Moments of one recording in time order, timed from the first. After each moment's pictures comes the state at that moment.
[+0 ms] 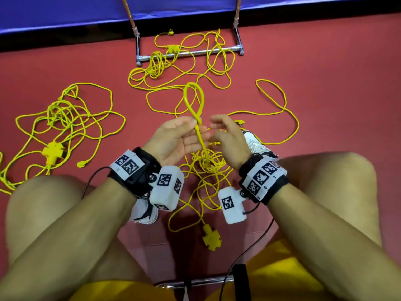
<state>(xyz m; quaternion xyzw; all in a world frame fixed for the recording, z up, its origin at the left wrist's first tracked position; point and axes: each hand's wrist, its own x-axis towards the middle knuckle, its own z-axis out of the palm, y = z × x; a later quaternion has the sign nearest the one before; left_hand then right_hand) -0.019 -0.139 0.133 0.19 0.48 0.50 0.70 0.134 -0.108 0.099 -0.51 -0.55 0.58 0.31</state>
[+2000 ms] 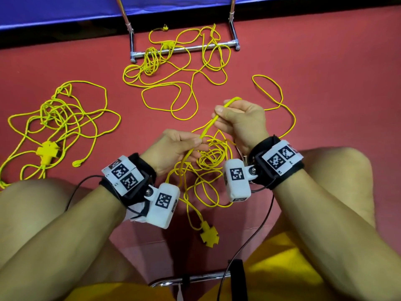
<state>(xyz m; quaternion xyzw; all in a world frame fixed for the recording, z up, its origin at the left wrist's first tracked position) -0.017 -0.156 0.121 0.39 0.57 0.33 0.65 0.155 -0.084 0.127 -0.49 -0.31 0.67 0.46</state>
